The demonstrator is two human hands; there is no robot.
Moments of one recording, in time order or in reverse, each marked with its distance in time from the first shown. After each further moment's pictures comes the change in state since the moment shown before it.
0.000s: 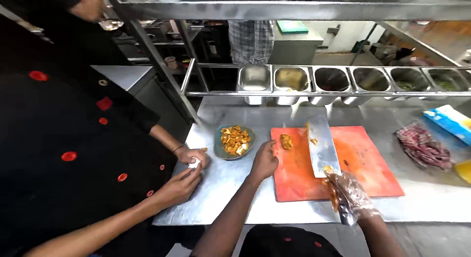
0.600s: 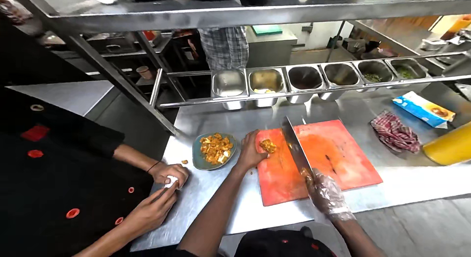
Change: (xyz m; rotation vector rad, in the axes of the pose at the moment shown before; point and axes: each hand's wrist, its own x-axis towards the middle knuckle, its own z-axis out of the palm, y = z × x) left_hand 0.061 -0.001 0.004 0.208 -0.030 0.063; right_hand -0.015 -0.017 0.013 -0.852 0.061 -0.187
